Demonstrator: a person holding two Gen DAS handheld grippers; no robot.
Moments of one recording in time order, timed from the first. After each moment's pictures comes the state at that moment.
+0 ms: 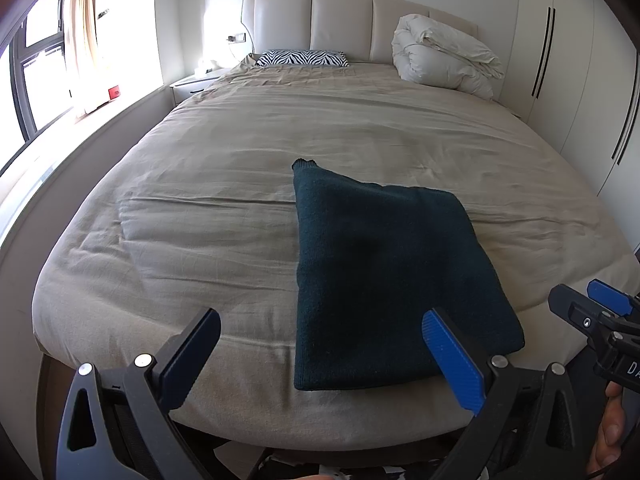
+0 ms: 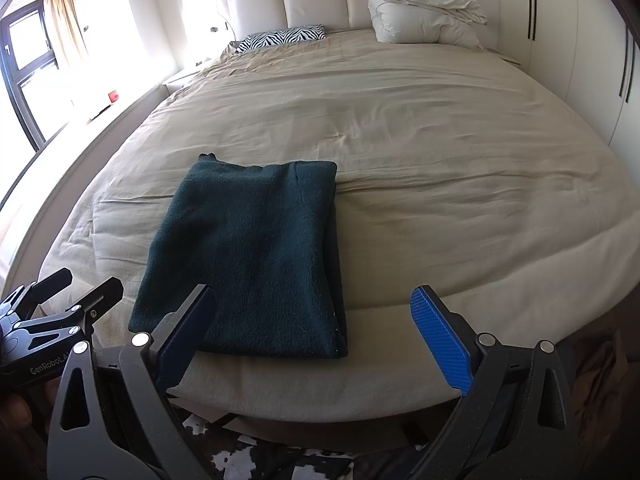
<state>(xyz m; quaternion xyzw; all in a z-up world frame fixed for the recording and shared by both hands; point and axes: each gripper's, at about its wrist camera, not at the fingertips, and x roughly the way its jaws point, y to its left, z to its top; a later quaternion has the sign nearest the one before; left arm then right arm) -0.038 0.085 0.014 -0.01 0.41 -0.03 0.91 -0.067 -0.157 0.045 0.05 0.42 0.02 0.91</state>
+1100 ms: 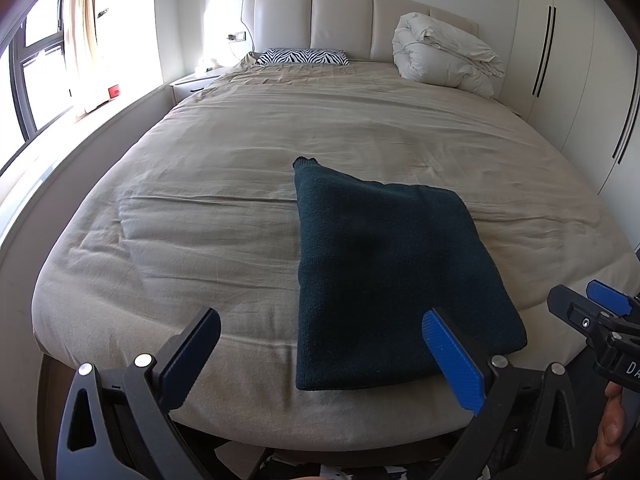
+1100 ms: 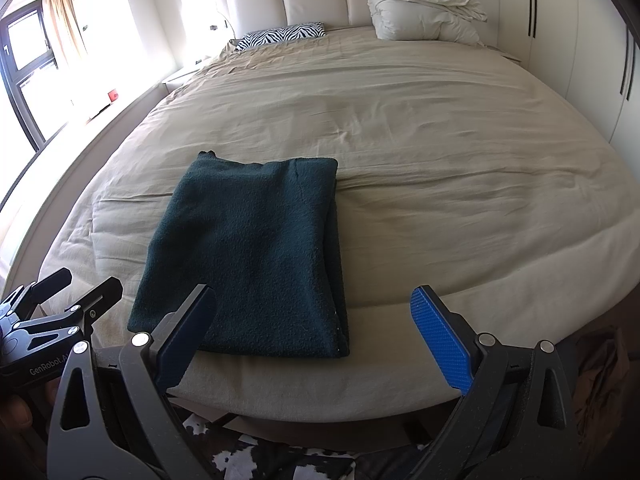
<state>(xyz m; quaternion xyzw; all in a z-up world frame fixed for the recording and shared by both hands) -0.035 0.086 0.012 -0.01 0.41 -0.03 0.91 -0.068 -0.157 0.040 0.06 0.42 0.02 0.90</state>
